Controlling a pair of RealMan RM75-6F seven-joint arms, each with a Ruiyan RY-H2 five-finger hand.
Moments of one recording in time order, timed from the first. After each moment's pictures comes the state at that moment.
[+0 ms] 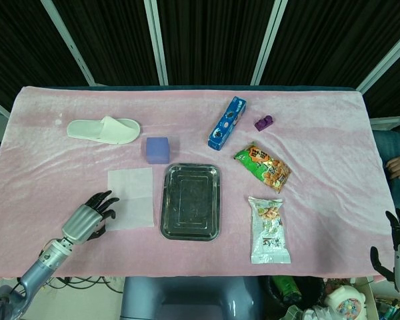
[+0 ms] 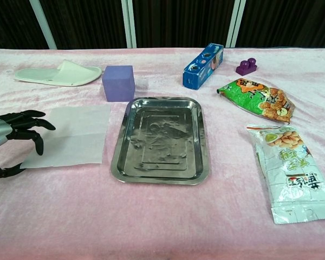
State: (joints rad) left arm -0.39 -1.80 0.17 -0.54 1.77 1.44 -0.37; right arm -0.07 -1.04 0.03 -1.80 -1.40 1.54 -0.07
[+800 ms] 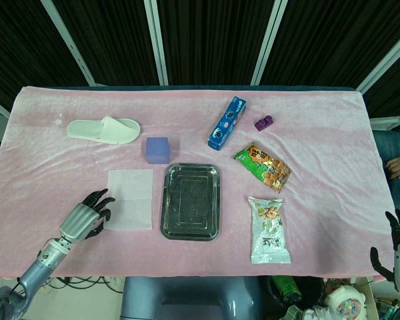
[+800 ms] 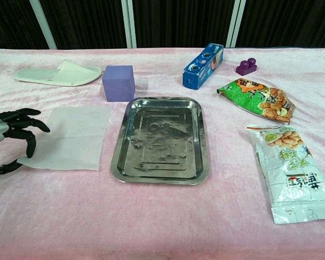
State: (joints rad) left arm -0.38 -1.82 0.16 -0.50 1.74 1.43 -0.39; right arm -0.07 -1.03 0.03 -1.81 -1.39 1.53 -0.07
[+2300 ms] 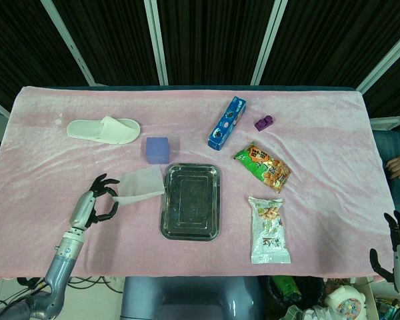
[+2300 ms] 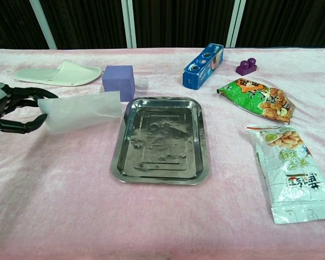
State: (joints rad) left arm -0.39 -1.71 -0.10 -1.15 1.45 1.25 -0.61; right arm -0.07 -1.01 0.03 -1.83 -1.38 1.50 -0.07
